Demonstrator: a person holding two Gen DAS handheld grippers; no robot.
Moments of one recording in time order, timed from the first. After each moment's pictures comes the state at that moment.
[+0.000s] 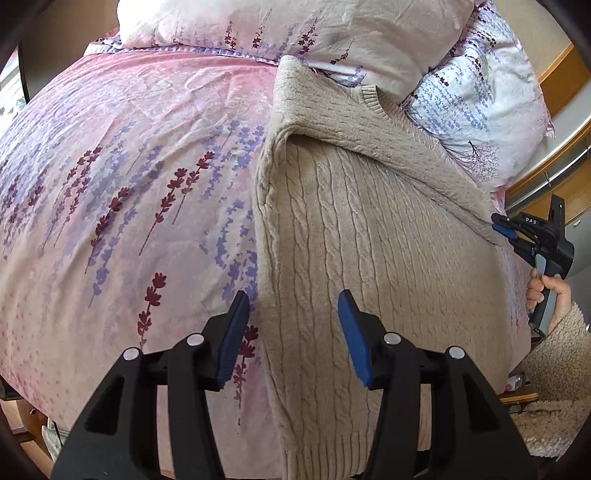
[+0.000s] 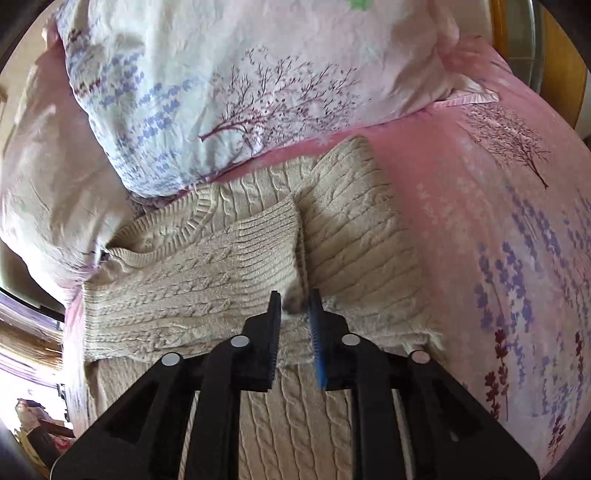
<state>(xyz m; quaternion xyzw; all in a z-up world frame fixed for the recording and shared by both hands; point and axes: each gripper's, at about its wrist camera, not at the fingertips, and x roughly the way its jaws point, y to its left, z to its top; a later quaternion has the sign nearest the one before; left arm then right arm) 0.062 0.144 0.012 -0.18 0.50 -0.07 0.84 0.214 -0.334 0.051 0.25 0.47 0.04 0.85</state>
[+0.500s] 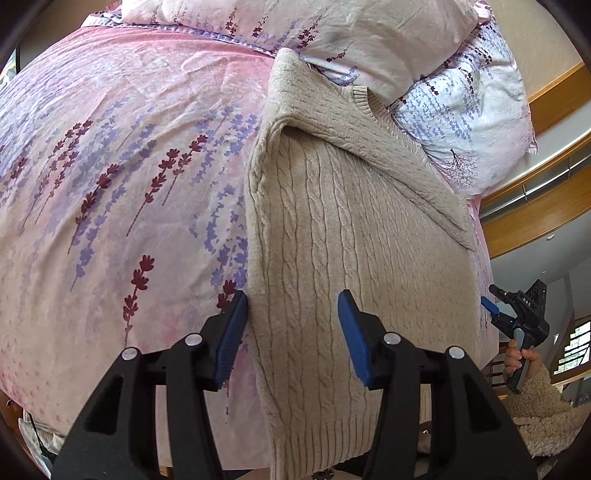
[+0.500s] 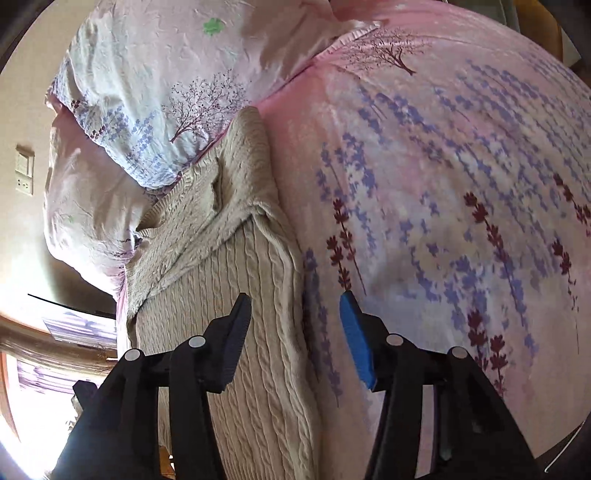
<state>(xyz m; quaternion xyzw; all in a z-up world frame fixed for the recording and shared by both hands) 0.056 0.152 0.010 -0.23 0.51 -0.11 0.82 0.106 -0.424 0.013 0.35 0.50 0.09 0.79</state>
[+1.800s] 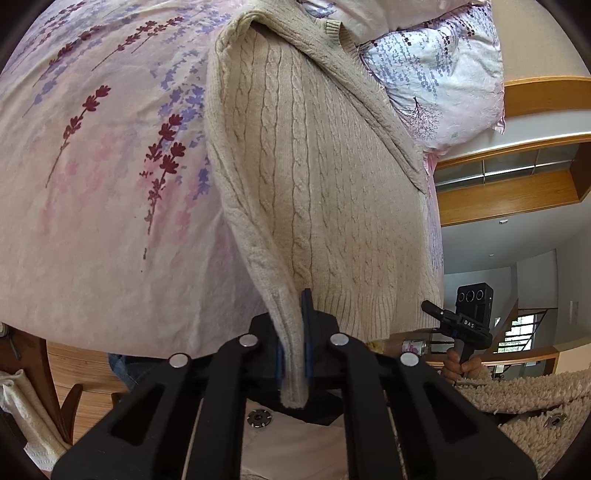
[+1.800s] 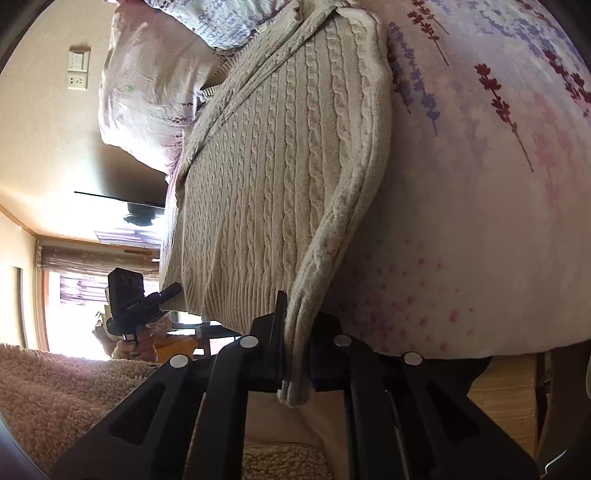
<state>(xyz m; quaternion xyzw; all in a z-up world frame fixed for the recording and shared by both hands) 0.007 0.124 -0.008 -0.31 0.56 -0.20 0.74 0.014 -0.356 -0.009 0.32 0.56 0.27 0.71</state>
